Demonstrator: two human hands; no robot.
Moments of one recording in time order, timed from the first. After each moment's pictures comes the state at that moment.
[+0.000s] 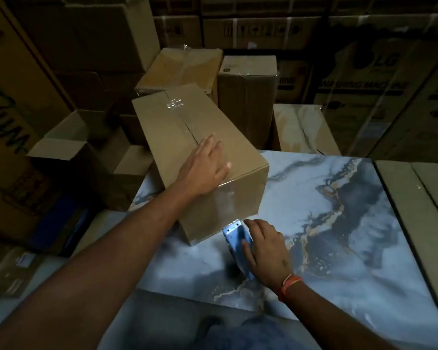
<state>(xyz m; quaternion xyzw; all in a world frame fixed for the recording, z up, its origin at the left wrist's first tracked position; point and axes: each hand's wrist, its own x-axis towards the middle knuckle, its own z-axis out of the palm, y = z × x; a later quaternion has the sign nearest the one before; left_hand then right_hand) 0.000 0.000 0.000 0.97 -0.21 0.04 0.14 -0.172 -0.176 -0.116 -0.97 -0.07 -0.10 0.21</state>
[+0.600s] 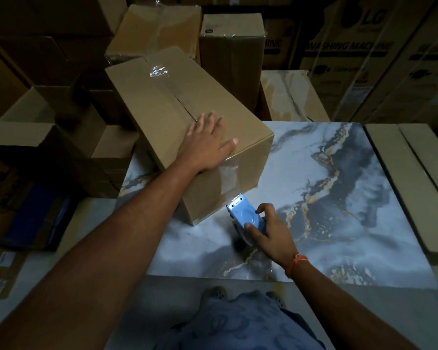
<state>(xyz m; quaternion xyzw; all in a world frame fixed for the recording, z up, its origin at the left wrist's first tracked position) 0.016 0.001 -0.014 0.97 -0.23 -0.04 0.08 -0.183 -0.162 -0.151 -0.90 0.10 0.01 0.43</state>
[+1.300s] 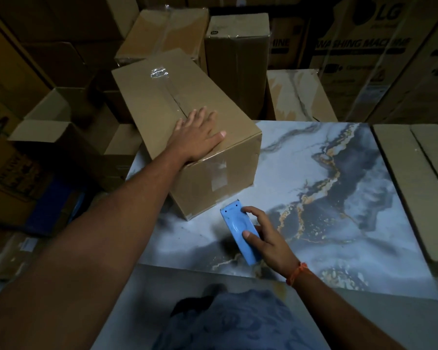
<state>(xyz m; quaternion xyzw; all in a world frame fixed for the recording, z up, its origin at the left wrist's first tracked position) 0.023 -0.004 -0.012 0.98 -0.19 -0.06 0.07 -0.216 -0.191 -0.133 -0.76 0.01 0.11 0.65</state>
